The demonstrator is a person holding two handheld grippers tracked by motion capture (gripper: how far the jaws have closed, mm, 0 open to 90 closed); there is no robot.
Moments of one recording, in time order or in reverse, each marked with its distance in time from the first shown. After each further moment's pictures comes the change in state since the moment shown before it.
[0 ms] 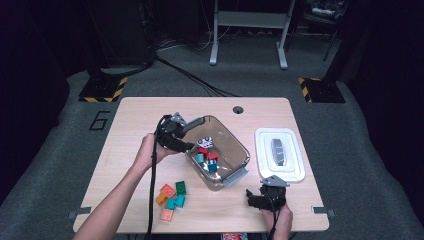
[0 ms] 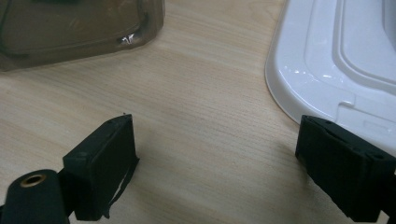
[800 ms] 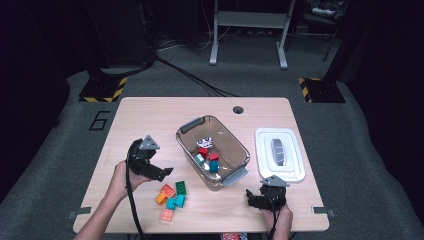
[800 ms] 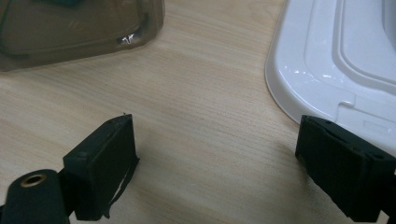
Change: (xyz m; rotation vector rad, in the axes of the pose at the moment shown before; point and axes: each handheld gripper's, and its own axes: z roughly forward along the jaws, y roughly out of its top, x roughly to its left) left arm -0.019 -0.102 -0.036 -0.015 0.077 -0.067; right arm 0.000 0.000 0.000 0.000 0.002 0.001
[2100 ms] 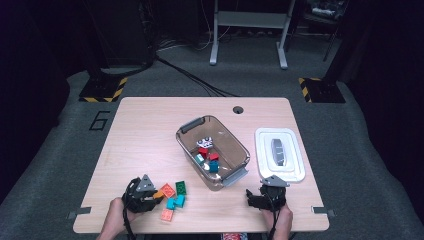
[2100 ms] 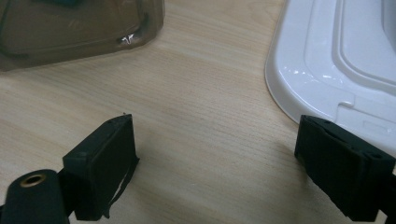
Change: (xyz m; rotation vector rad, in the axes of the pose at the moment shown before) left arm -0.026 -0.096 0.029 0.071 -0.044 0.046; right arm -0.001 0.000 0.000 -0.006 -0.001 -0.015
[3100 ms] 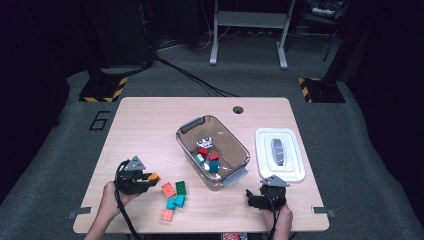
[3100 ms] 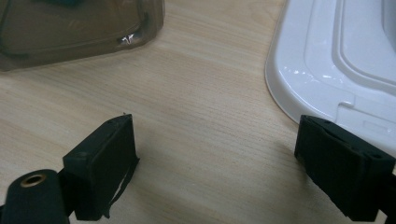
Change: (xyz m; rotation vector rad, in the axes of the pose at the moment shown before) left arm 0.042 0.031 -0.024 -0.090 -0.008 -0.086; right arm 0.001 0.000 0.000 0.005 -0.001 0.013
